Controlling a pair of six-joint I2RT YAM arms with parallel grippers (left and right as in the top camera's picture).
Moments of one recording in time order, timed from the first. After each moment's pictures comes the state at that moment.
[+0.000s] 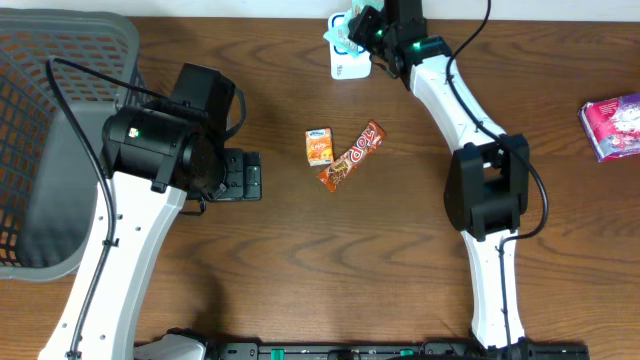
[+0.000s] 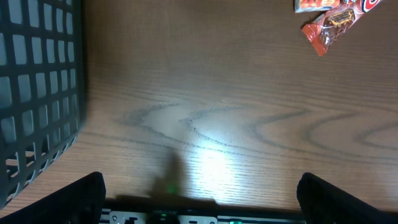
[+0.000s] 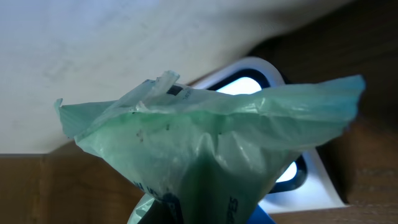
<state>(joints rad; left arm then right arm) -0.30 1.44 1.66 -1.58 -0.06 -0.33 0.29 2.44 2.16 -0.33 -0.20 0.78</state>
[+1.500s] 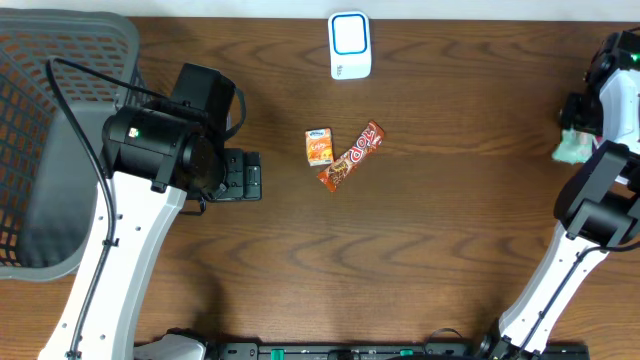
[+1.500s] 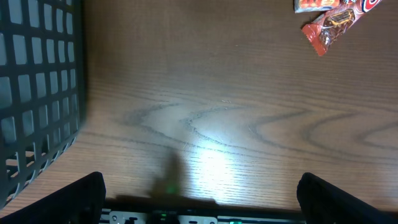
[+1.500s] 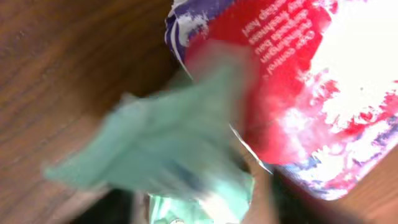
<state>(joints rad) -0.30 1.44 1.66 -1.58 -0.06 -0.33 -0.41 2.42 2.14 -1.08 0.29 -0.01</state>
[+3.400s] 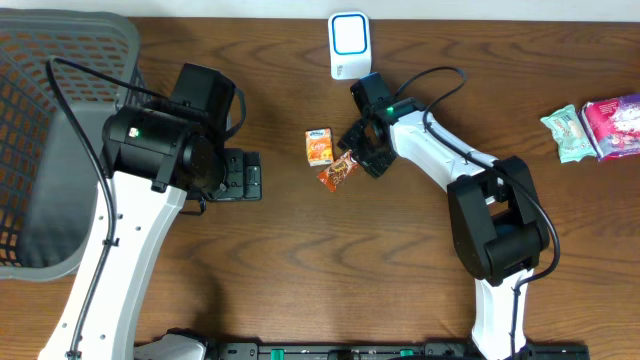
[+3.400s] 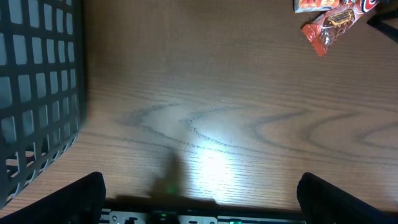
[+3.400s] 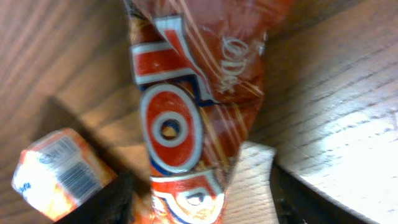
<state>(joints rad) -0.30 1.44 1.66 -1.58 -0.06 -0.33 0.44 2.13 1.51 -0.69 -0.15 1.15</state>
